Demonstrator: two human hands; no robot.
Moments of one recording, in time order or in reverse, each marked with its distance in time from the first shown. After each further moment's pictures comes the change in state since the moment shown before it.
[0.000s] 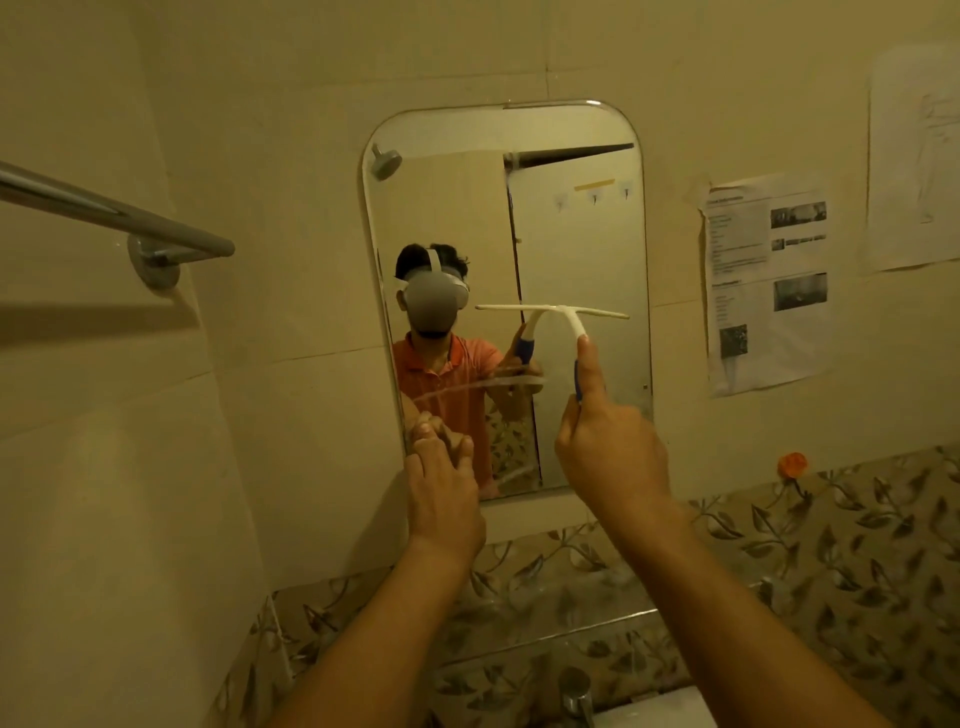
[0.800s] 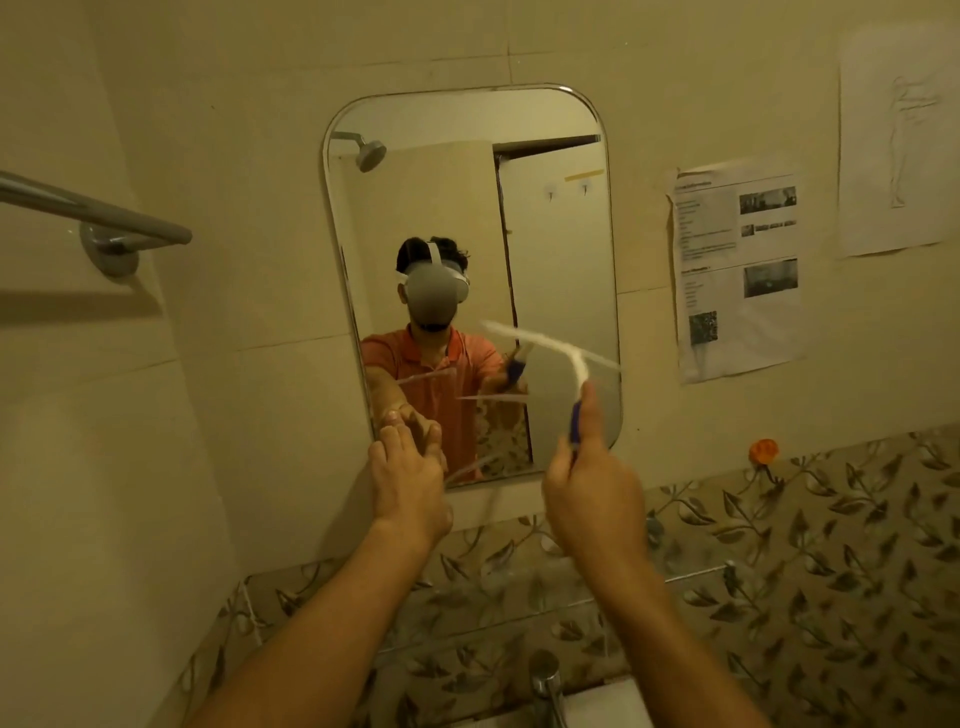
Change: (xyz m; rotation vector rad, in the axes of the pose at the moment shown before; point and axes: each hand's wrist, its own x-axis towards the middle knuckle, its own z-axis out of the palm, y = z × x) left_hand 0.000 0.004 -0.006 0.039 -0.046 -0.031; right_hand -0.045 0.041 0.022 0.321 0.044 0.122
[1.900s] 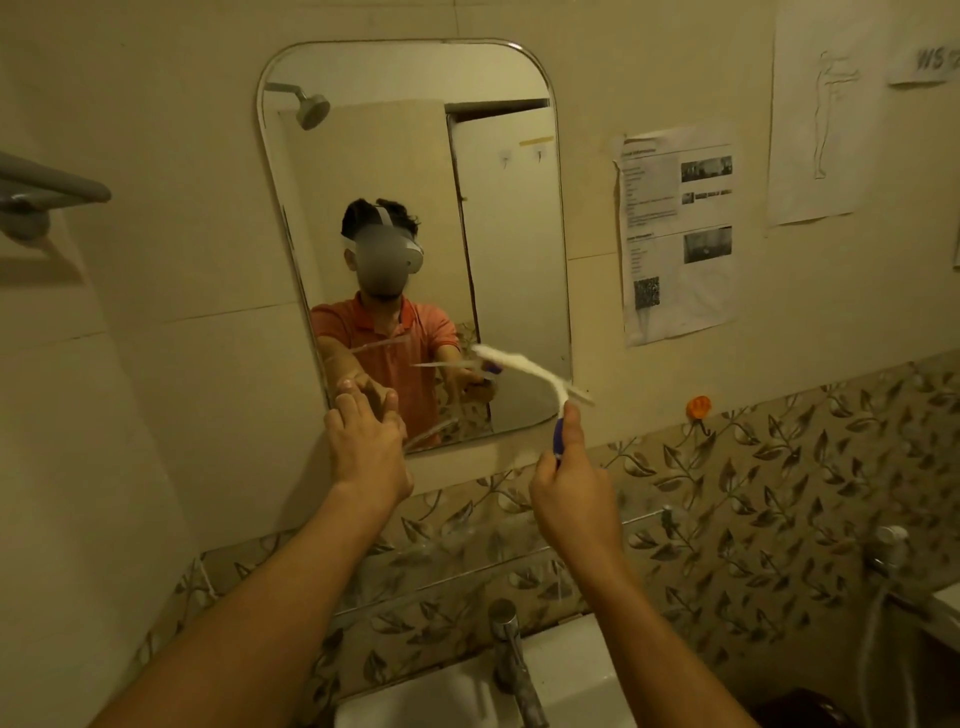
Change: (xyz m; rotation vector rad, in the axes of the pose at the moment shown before) left_hand -0.002 0.001 -0.005 0.060 -0.014 -0.002; right_hand -0.025 0.042 -0.008 -0.007 -0.106 0.218
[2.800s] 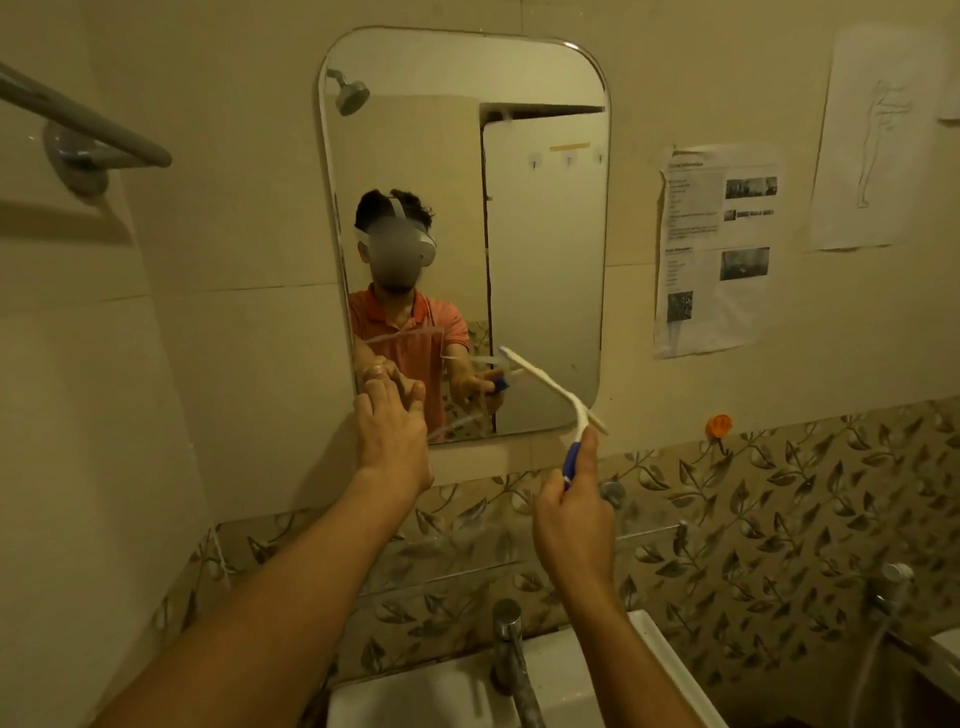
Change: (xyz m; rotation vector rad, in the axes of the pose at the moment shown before) left_hand -0.002 -0.003 0.004 0.009 0.023 0.025; right_hand -0.020 0.002 0.033 0.125 0.046 0.061
